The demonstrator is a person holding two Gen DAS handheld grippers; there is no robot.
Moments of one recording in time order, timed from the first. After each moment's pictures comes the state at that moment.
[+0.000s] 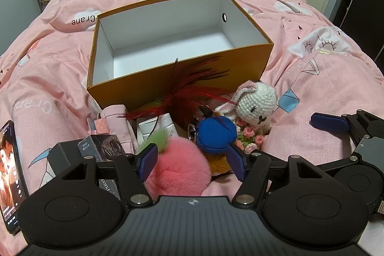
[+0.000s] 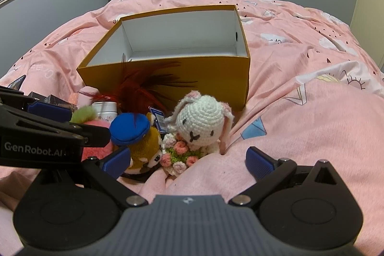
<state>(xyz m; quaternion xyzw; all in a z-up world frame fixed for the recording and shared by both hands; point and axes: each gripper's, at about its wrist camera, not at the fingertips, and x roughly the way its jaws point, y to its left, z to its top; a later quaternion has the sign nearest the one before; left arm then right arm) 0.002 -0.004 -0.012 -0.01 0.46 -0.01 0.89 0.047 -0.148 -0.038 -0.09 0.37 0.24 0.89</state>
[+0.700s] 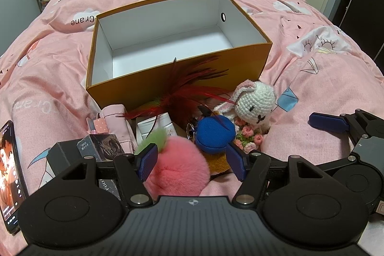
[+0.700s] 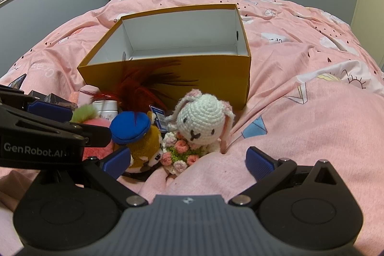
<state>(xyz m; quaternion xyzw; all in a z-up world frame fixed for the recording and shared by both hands) 0.001 -0.006 -0.012 -0.01 0.46 -0.01 0.89 0.046 -0.148 -0.039 -0.09 0.37 0.24 0.89</state>
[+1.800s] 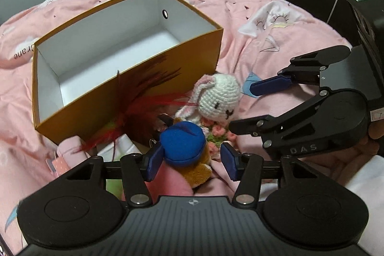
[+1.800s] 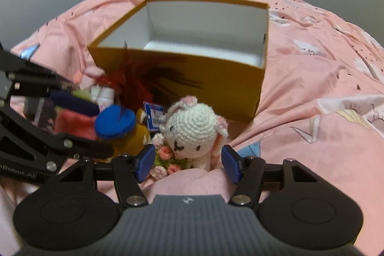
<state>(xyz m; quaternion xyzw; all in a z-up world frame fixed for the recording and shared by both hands) 0.025 -0.019 -0.037 0.06 0.45 -0.14 0.88 0.099 -0.158 -0.046 -0.17 0.39 0.34 0.84</state>
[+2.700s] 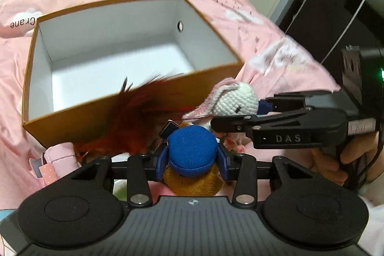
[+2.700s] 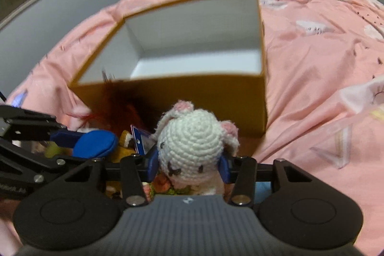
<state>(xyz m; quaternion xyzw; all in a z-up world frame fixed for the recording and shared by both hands) 0.055 0.028 -0.027 -0.08 0.44 -0.16 0.88 0.155 -0.159 -0.054 -0.05 0.41 0.35 0.84</state>
